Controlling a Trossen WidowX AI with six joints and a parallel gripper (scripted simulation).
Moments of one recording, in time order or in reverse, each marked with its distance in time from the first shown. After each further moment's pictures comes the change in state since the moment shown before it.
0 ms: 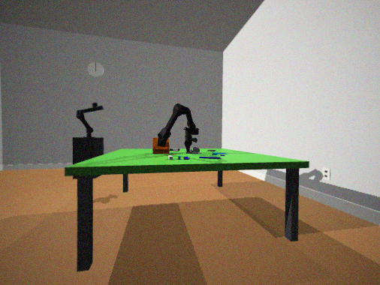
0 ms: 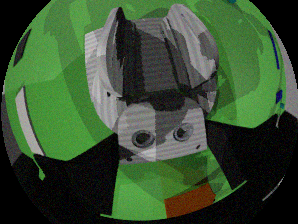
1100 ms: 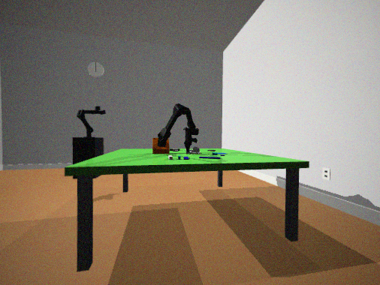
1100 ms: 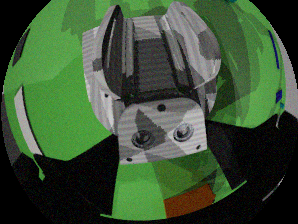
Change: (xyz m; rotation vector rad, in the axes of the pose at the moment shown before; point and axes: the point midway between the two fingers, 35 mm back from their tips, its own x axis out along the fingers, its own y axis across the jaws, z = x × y) arm 0.002 -0.001 -0.001 0.000 0.004 -0.005
